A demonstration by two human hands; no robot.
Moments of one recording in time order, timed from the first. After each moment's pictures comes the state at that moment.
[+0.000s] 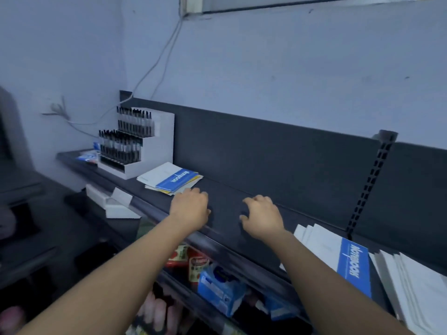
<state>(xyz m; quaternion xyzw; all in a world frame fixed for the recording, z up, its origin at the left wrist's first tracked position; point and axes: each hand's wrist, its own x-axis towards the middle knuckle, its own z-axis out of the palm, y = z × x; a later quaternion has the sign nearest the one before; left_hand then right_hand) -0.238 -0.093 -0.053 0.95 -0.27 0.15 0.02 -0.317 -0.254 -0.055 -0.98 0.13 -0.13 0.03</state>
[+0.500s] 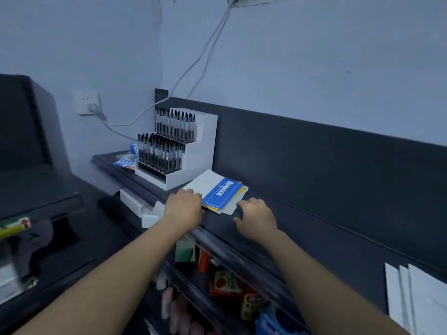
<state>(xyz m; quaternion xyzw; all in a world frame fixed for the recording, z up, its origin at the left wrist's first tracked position) -0.078 0.015 -0.073 0.97 -0.20 0.12 -0.01 -0.145 -0.151 -0.073 -0.99 0.08 -0.10 0.06</state>
